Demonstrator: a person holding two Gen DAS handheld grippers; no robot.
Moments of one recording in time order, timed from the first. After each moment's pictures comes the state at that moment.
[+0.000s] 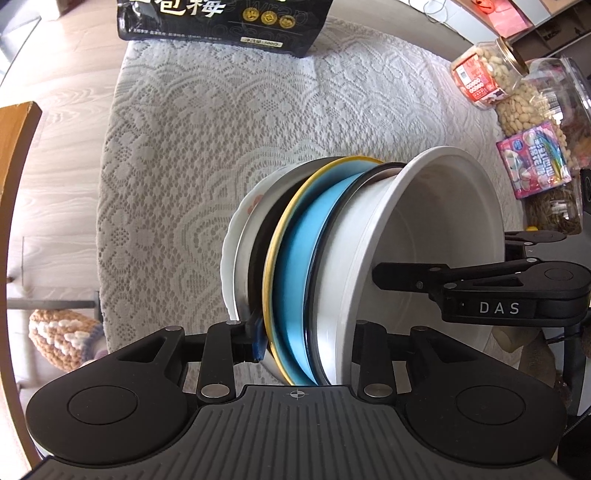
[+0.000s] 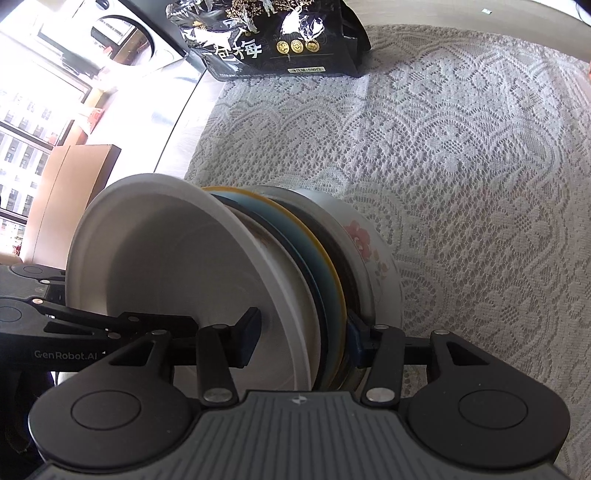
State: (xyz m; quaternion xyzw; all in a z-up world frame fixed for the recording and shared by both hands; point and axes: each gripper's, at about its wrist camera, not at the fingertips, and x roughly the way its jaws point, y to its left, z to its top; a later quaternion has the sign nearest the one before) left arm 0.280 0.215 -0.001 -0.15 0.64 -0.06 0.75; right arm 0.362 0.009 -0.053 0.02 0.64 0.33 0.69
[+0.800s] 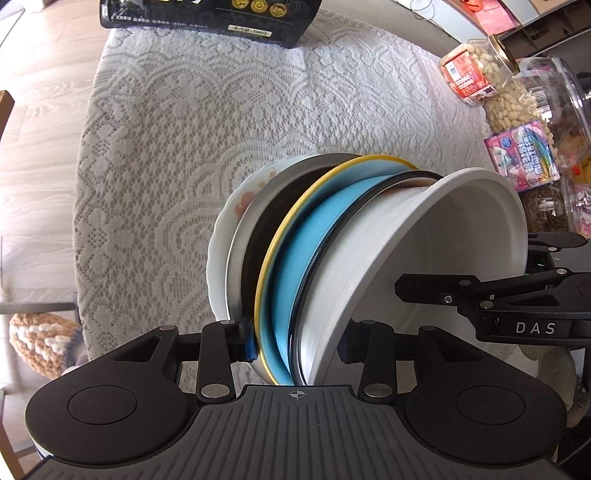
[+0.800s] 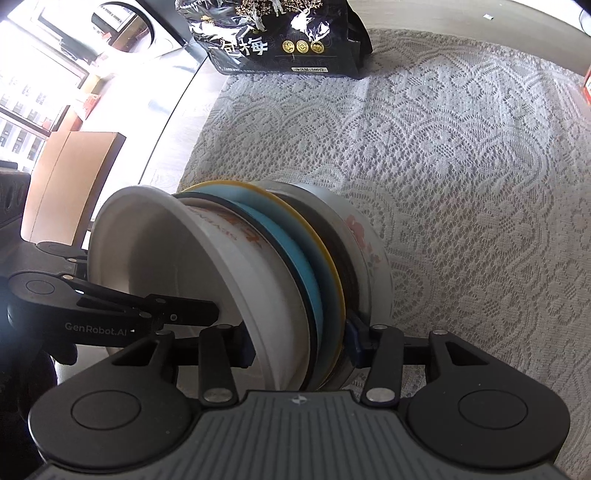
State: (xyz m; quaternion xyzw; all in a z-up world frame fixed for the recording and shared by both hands) left arm 0.284 0.220 -0.016 -0.18 0.64 -0.09 0.74; right arm 0.357 0.009 -0.031 -0.02 0.64 0.32 0.69
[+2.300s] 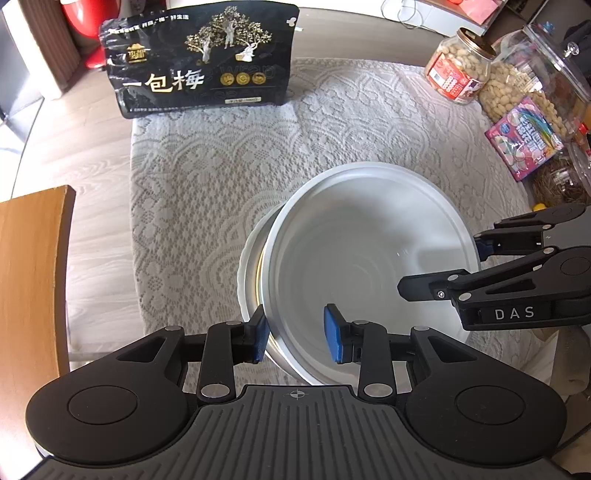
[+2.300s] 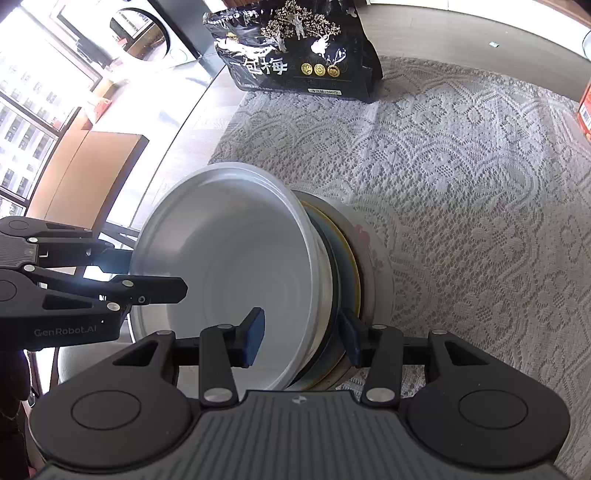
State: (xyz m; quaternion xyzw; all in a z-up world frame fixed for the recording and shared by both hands) left arm 0.260 0.192 0.045 -0.05 0.60 -0.05 0.80; right arm 0.336 -0.001 -0.008 -0.02 0.60 0.34 0.72
